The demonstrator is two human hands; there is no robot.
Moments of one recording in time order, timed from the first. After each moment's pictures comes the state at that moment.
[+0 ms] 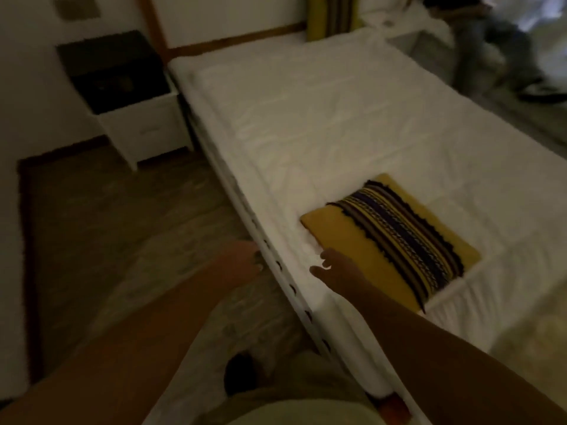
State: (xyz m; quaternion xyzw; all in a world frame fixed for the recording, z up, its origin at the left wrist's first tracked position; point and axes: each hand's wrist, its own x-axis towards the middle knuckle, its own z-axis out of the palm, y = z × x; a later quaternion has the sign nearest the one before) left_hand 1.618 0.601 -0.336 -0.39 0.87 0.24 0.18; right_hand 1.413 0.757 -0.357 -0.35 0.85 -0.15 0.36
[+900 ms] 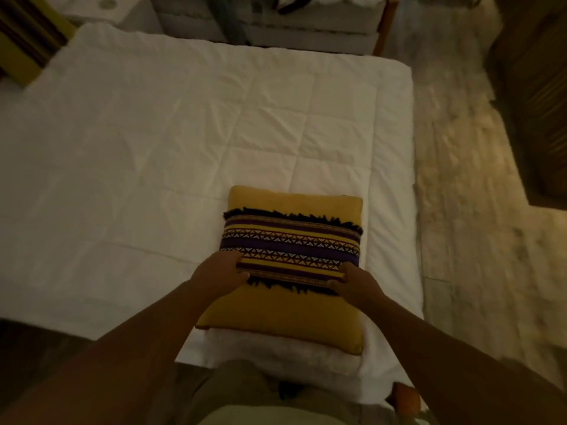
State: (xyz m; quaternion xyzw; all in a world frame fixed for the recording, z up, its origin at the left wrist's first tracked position) left_hand 1.217 0.549 -0.366 -0.08 0.93 0.24 0.28; right_hand 1.190 0.865 -0.412 0.03 0.91 -0.27 0.33
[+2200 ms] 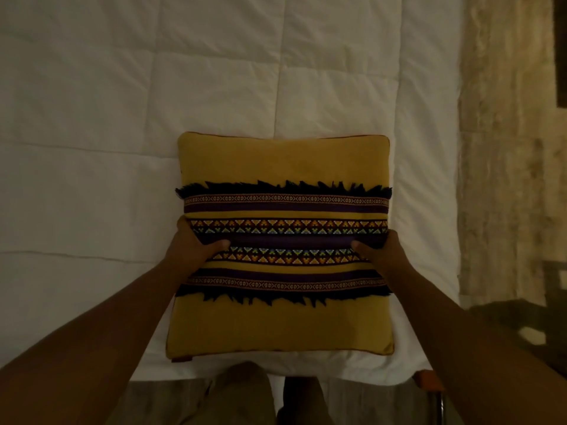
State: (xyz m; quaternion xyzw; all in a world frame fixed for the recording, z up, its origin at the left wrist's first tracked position) left_hand 1.112 0.486 -0.588 -0.29 0.79 0.46 0.29; right_hand 1.114 0.886 -0.570 0.35 0.78 -0.45 0.27
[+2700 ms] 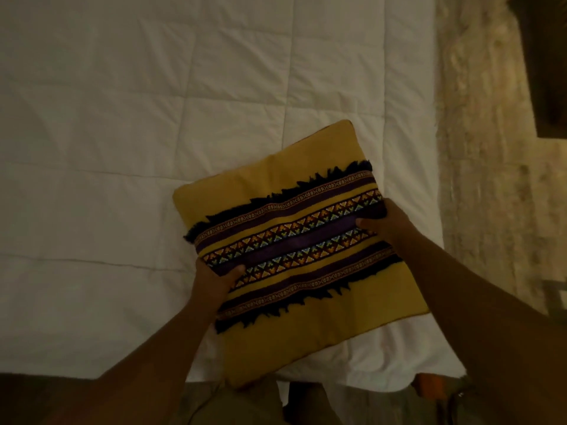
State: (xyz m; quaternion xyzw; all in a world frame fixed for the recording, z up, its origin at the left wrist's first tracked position) left_hand 1.168 0.517 -0.523 -0.37 0.72 0.55 0.21; right_hand 1.041 0.879 -0.483 0.25 0.81 -0.46 0.26
